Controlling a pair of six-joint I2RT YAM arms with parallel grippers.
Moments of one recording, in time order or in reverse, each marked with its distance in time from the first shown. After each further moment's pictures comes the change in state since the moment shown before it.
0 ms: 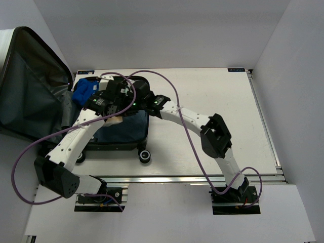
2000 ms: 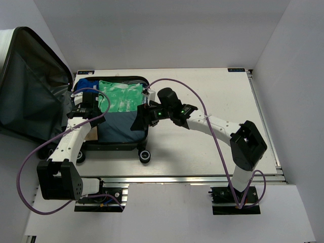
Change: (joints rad) left arm 0.436 -0.092 -0.328 0.175 0.155 -0.059; right arm -0.064 -0.375 -0.528 0.203 -0.261 -0.093
